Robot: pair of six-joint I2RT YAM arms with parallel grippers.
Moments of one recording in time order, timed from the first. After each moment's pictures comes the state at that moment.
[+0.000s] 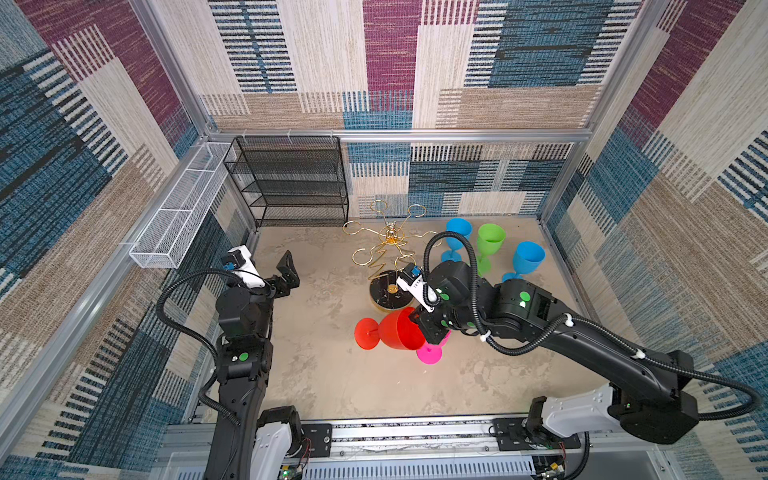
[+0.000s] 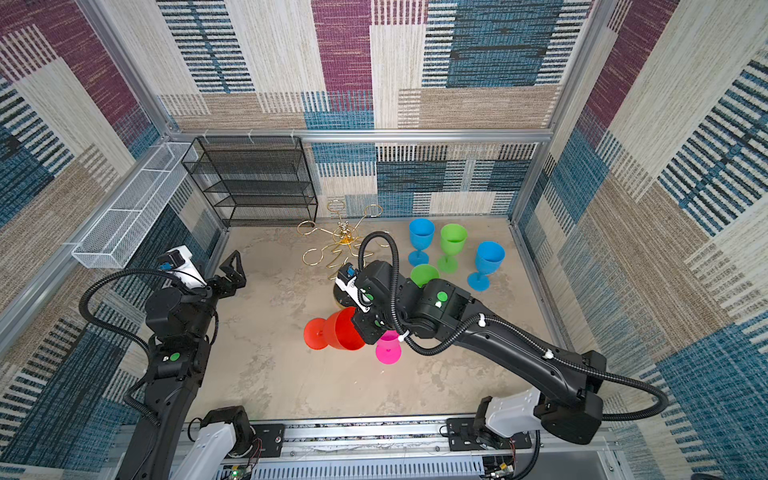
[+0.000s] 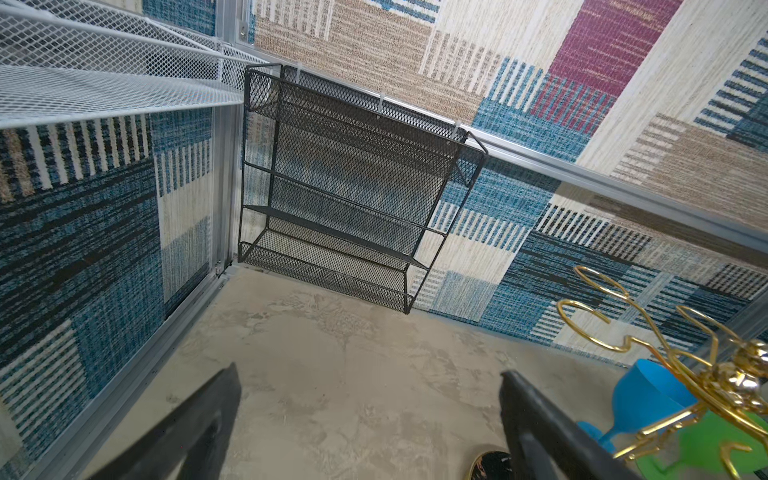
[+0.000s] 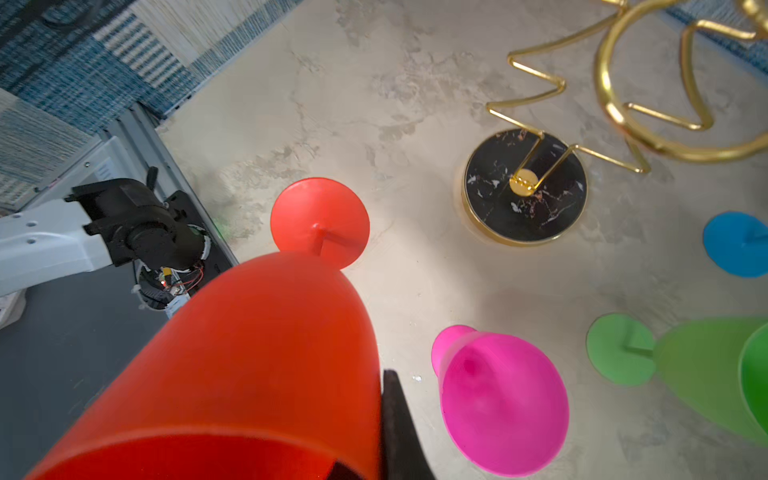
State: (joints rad) left arm 0.13 0.74 0.66 0.09 0.08 -0.28; right arm 1.06 1.39 1.55 -1.05 0.03 0.23
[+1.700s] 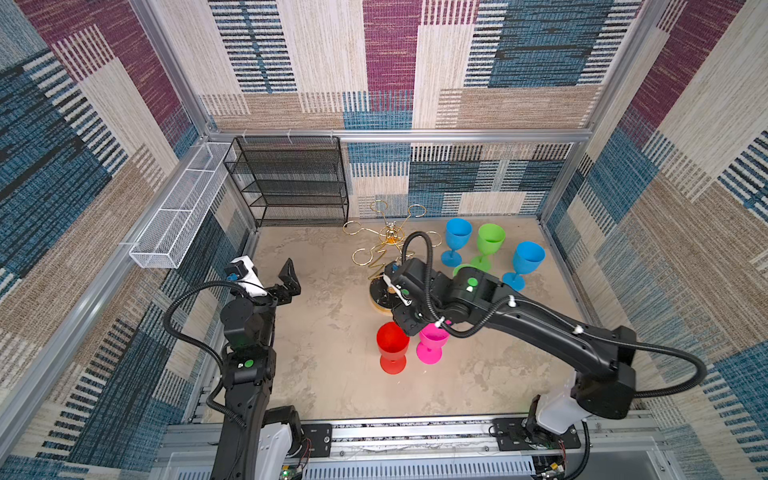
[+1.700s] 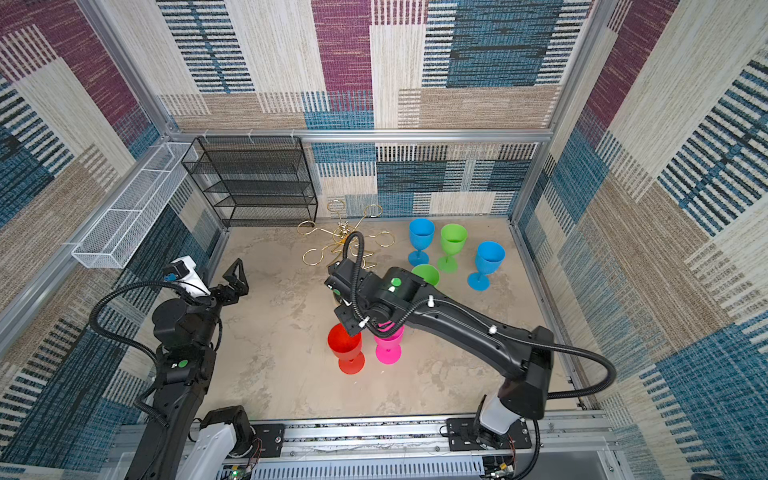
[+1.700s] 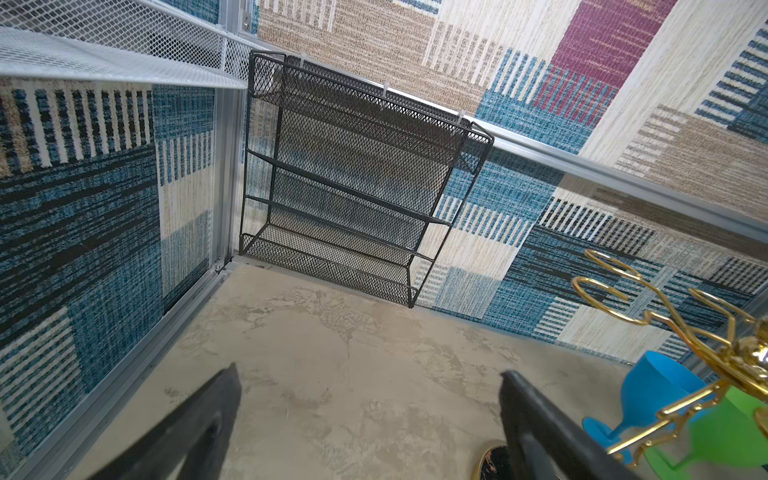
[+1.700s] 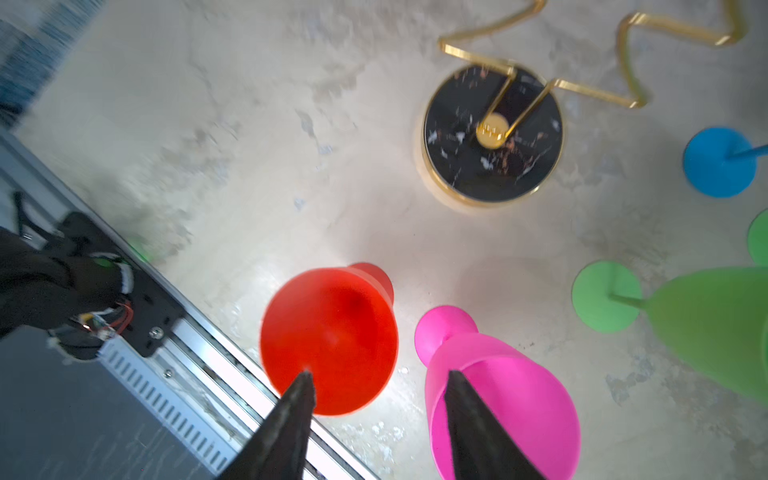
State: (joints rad) left arm 0.15 0.70 0.53 0.21 0.12 -0.28; right arm 1.05 1.52 1.67 -1.10 0.14 0.35
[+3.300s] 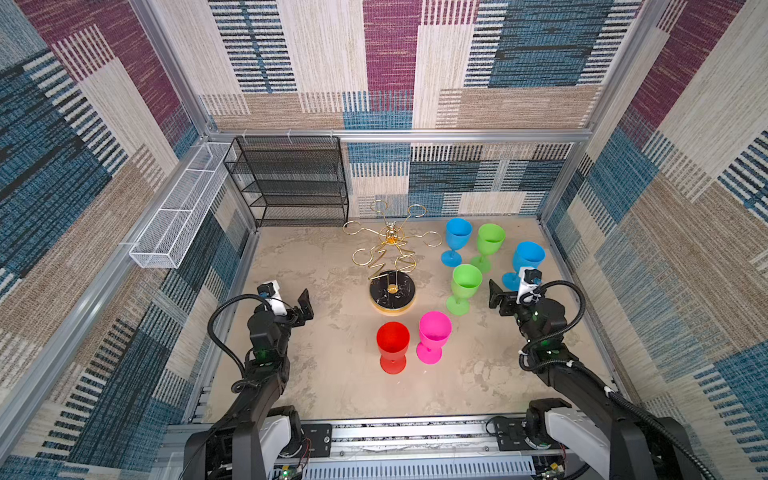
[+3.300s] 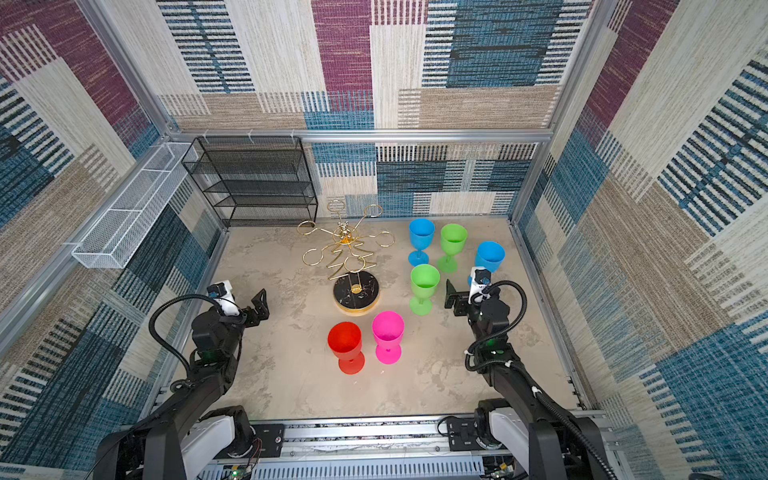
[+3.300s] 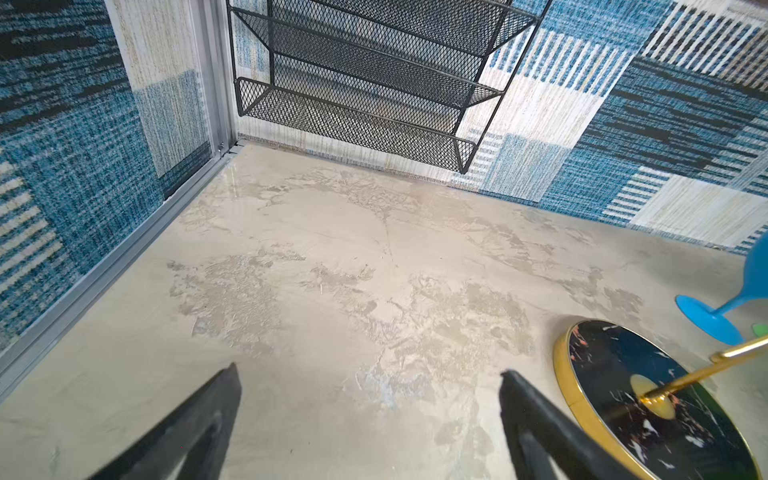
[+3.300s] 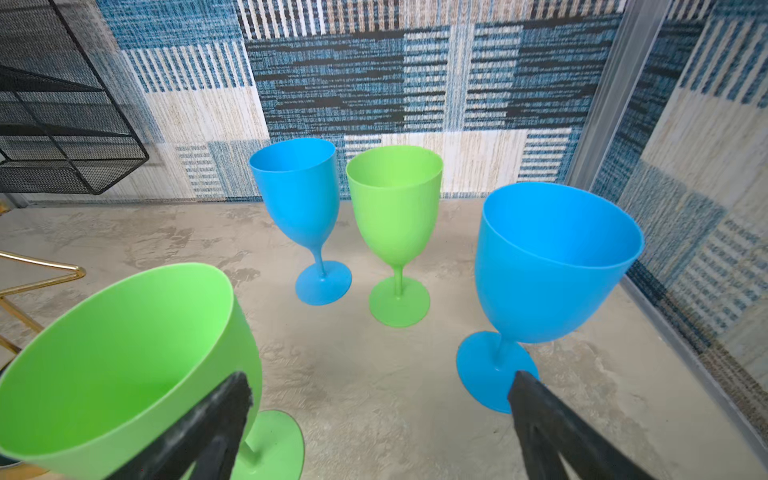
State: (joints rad) left arm 0.15 1.03 0.22 0.60 0.13 -0.17; right arm 0.07 0.99 0.23 0.64 -0.01 0.03
